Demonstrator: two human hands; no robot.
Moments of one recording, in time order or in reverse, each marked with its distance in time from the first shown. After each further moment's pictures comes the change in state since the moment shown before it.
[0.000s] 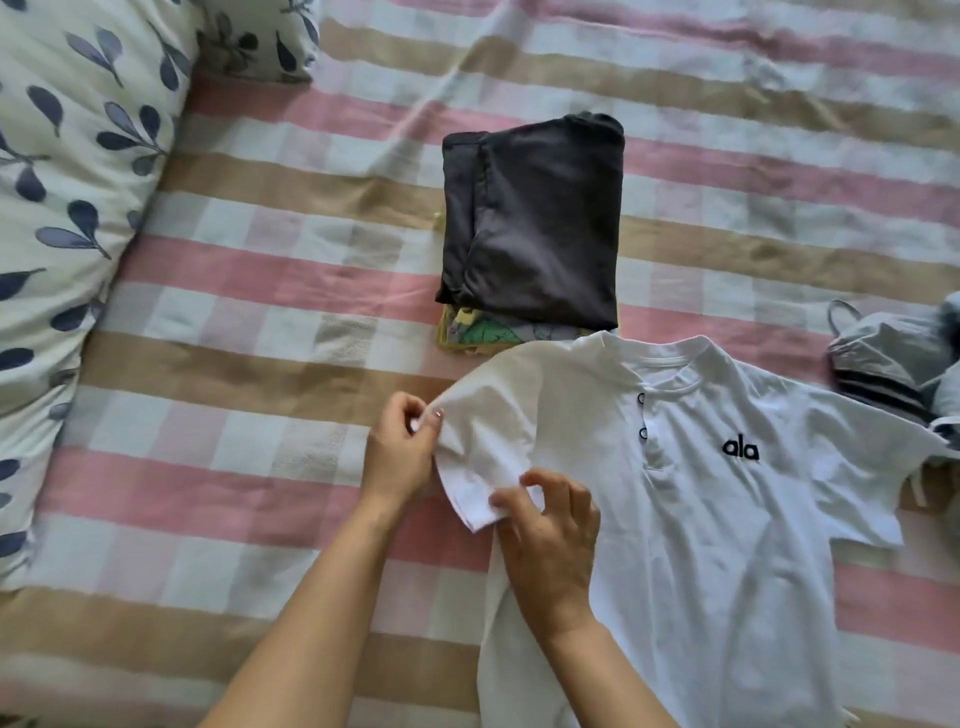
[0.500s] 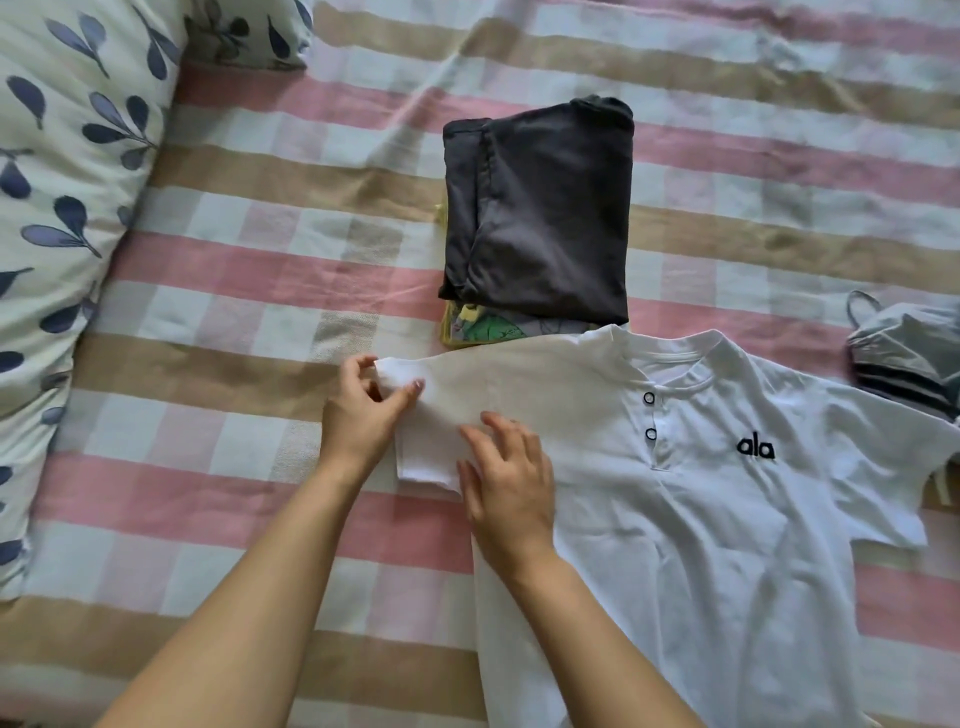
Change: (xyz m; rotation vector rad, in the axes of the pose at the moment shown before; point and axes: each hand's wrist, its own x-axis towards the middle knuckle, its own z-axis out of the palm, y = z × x) left_hand 0.042 -0.006 -0.029 0.044 0.064 -0.057; right_hand 0.042 -0.026 0.025 0.072 -0.229 -0.025
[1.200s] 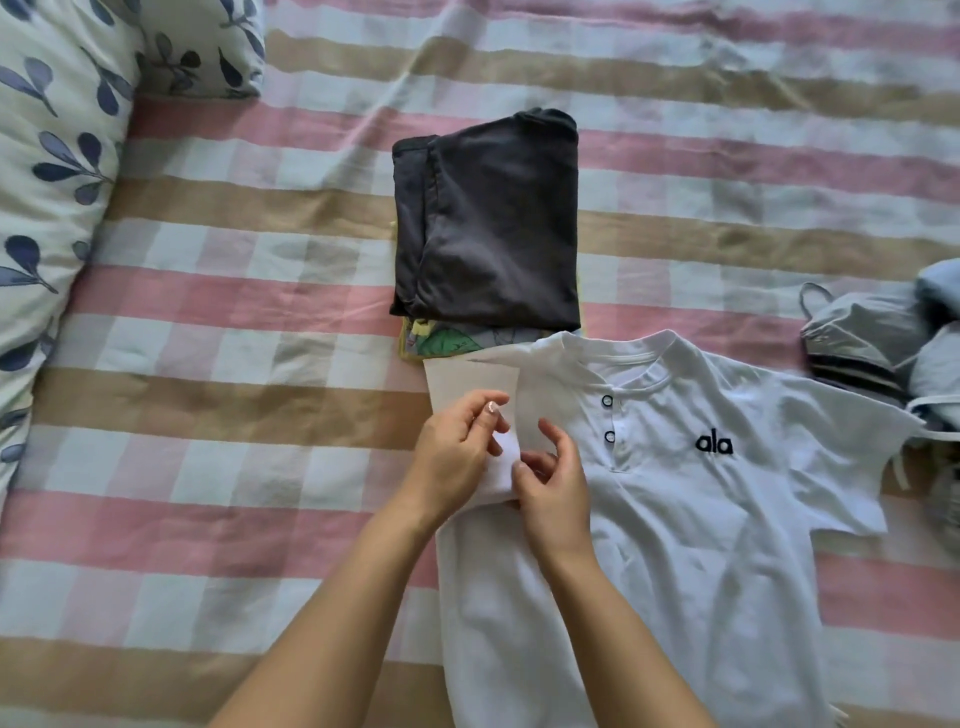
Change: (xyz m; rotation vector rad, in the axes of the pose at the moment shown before) left_hand -0.061 0.060 0.076 -0.093 -0.402 0.201; right_hand -0.001 0.044 -0.042 0.891 0.065 0.655
